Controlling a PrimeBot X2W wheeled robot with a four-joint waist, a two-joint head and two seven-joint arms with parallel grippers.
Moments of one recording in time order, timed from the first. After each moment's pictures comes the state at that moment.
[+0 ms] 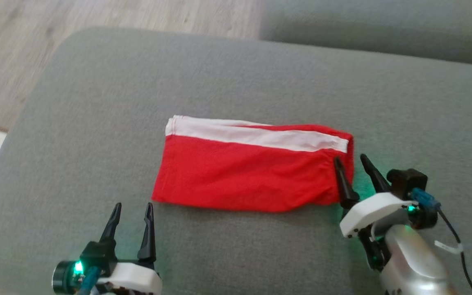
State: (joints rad) left arm -0.05 0.05 -0.14 0.44 -0.13 -0.03 -0.25; right arm -0.36 -0.05 0.21 0.78 0.29 0.13 -0.26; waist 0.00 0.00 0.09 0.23
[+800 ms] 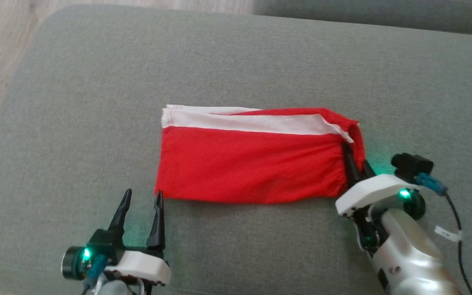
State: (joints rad) left arm -0.10 0.05 -0.19 0.43 -0.17 -0.03 -0.25; right arm -0.47 -0.05 0.28 0.89 0.59 0.13 -0.26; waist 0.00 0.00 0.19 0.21
